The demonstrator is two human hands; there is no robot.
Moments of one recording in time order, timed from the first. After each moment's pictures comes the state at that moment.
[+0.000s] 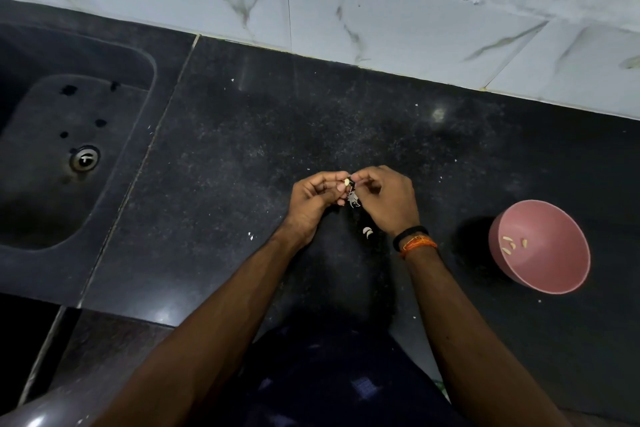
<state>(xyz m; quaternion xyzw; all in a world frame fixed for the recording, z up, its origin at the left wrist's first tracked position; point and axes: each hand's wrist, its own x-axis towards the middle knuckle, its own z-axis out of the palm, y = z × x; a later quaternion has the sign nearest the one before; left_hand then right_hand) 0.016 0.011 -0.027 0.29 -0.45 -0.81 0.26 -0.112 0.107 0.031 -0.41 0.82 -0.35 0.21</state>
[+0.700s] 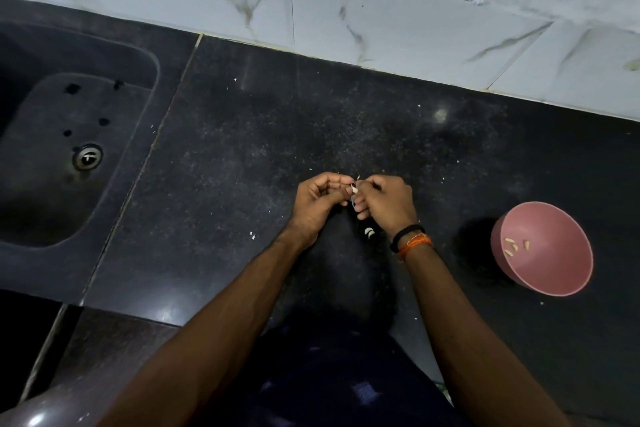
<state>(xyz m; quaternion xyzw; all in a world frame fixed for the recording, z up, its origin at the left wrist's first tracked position) 0.014 0.014 -0.026 0.31 -0.50 -0.77 0.27 -0.104 0.100 0.031 -0.21 0.81 -0.41 0.36</state>
